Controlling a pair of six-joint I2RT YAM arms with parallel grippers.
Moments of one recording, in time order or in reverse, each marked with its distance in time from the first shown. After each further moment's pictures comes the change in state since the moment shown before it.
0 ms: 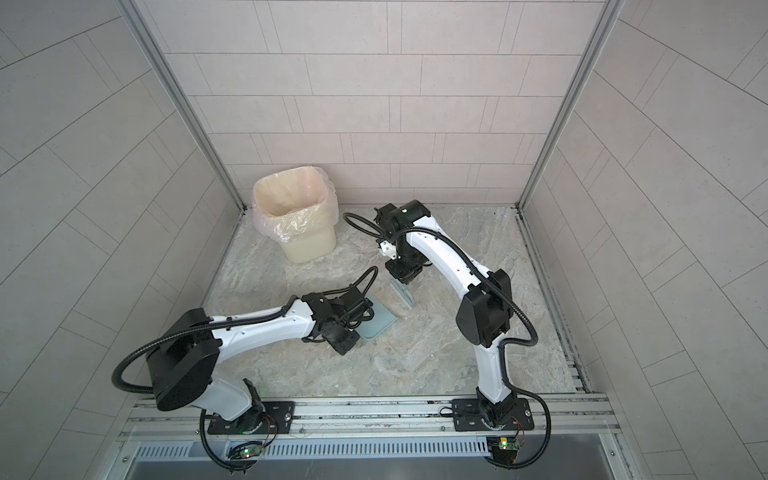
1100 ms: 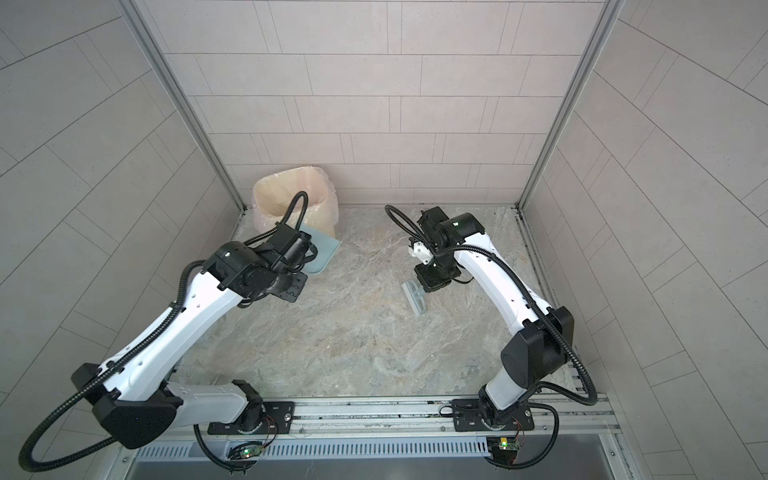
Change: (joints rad) left arm 0.335 -0.212 0.600 -0.628 -0.293 -0.007; right arm -0.158 -0.375 -0.373 0.141 -0.167 0.037
